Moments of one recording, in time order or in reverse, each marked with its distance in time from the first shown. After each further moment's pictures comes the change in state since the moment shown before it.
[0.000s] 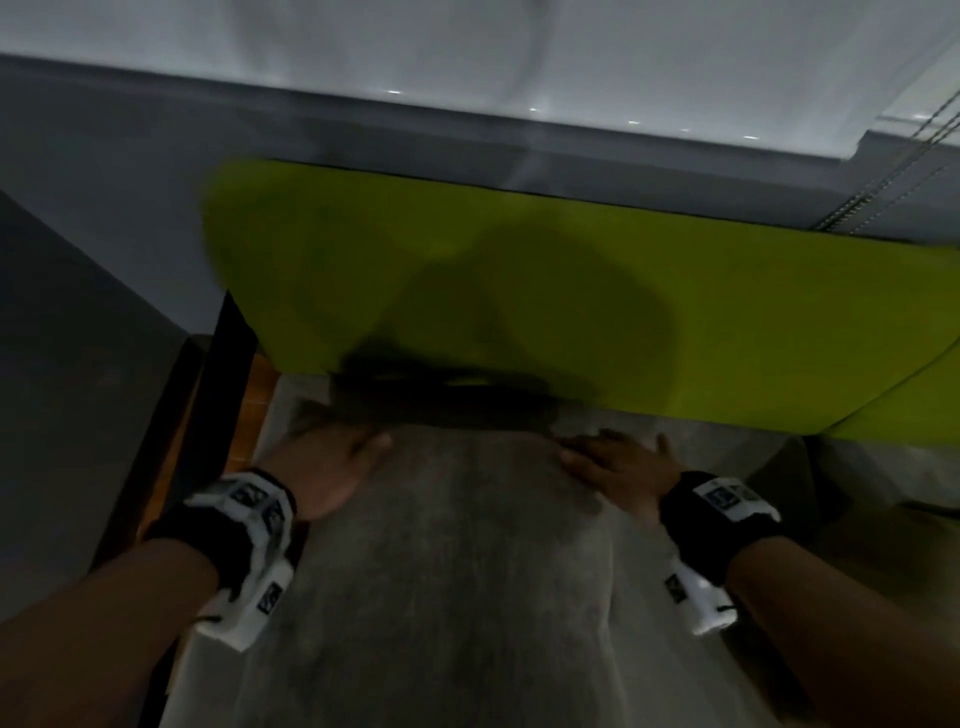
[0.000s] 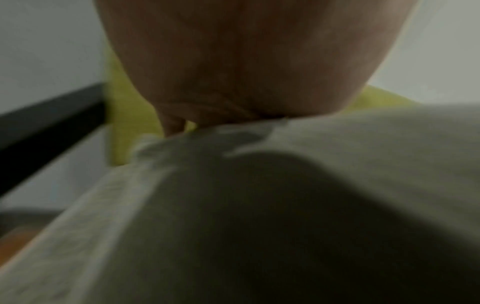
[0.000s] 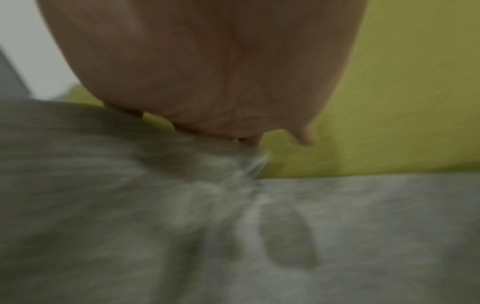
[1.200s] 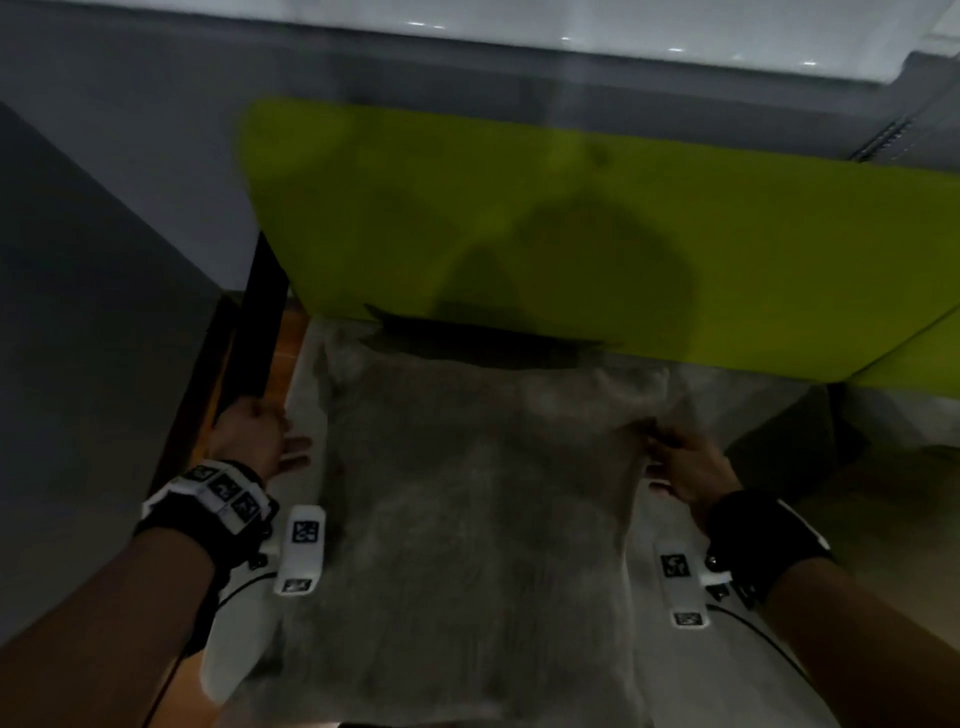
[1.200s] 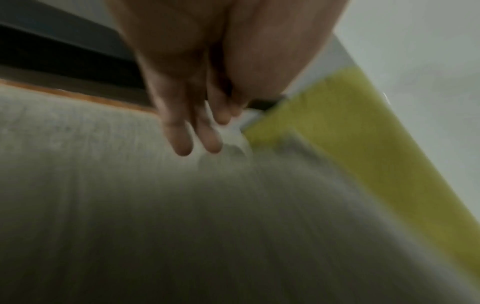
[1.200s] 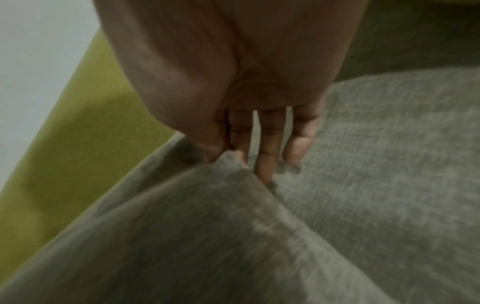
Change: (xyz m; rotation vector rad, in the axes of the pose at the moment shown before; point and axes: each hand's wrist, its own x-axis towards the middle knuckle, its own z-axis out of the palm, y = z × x) left_hand -0.053 -0.045 0.054 -1.262 0.550 -0.653; right_hand -0.027 0.042 0.087 1.238 0.355 0.358
